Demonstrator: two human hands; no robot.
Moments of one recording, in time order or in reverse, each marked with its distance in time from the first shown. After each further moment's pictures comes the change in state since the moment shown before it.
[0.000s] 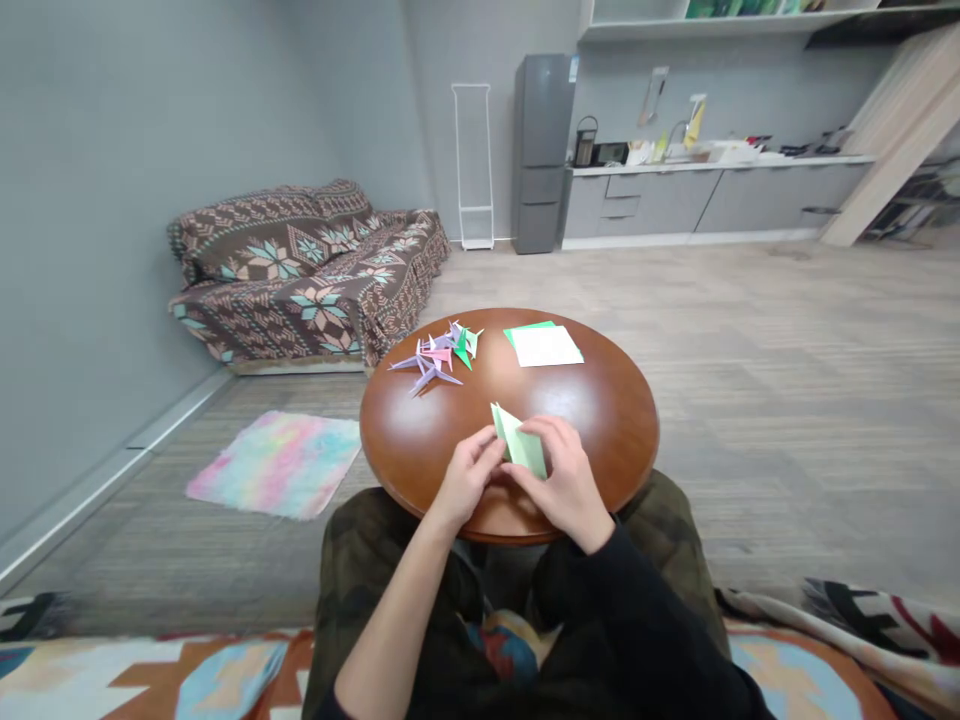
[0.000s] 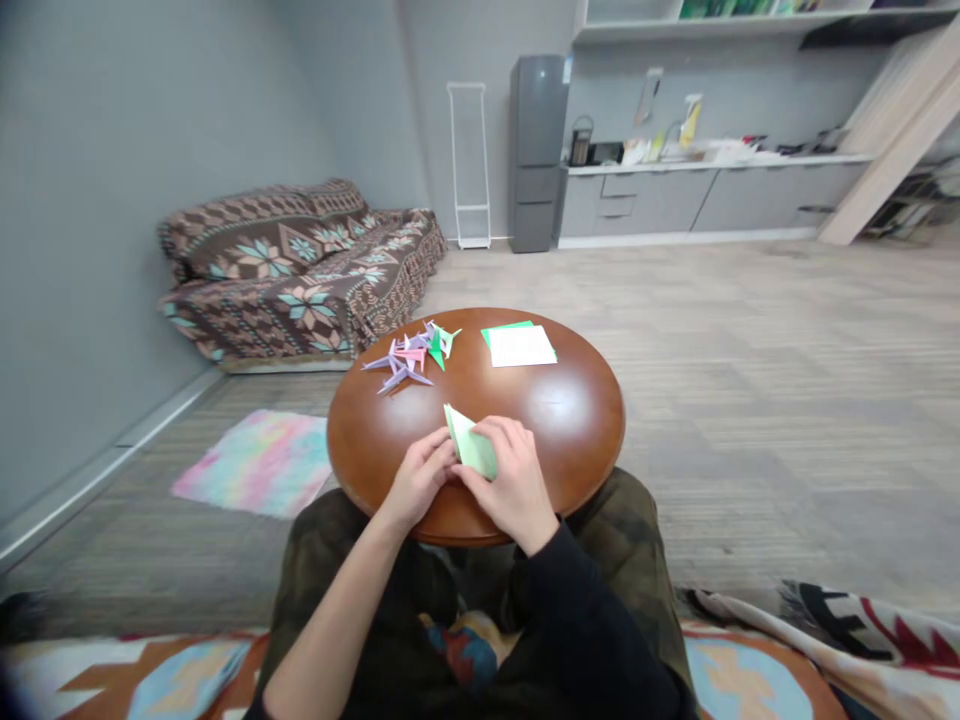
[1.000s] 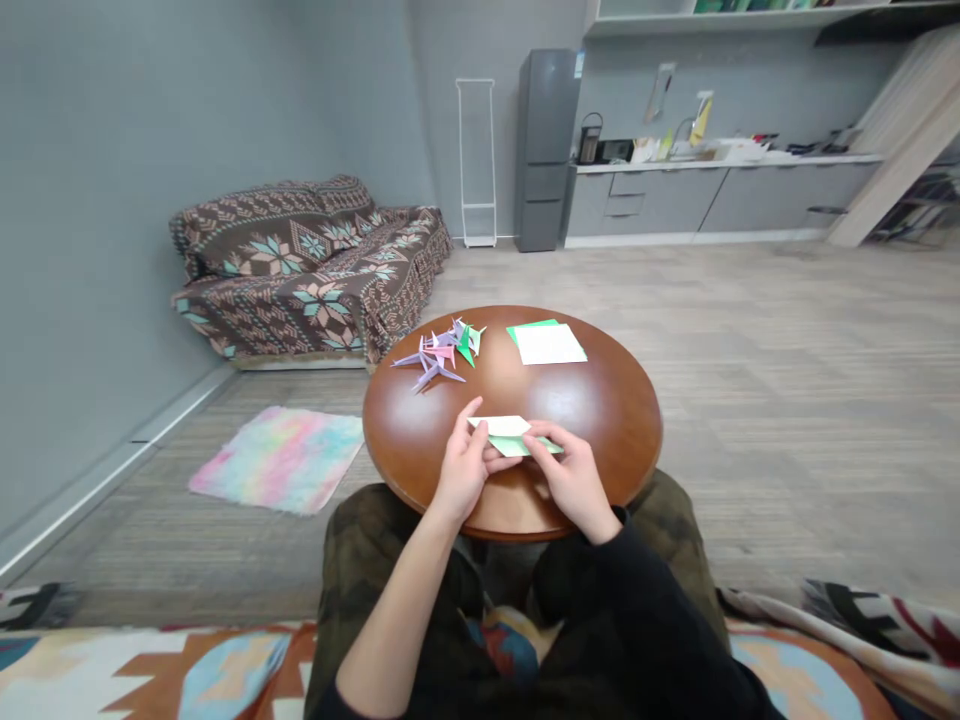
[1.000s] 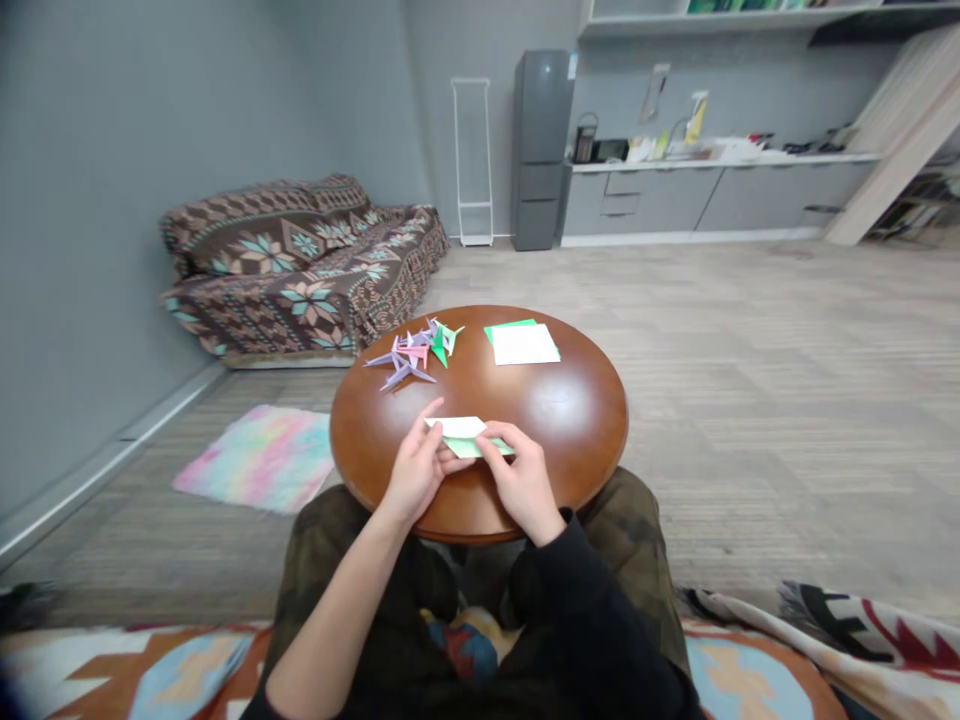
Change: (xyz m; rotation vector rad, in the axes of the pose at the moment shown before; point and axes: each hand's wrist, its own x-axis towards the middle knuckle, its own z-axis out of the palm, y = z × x) left_hand 0.005 -0.001 0.005 -0.320 0.320 -0.127; right_hand -0.002 0.013 0.008 0.459 0.011 0.413
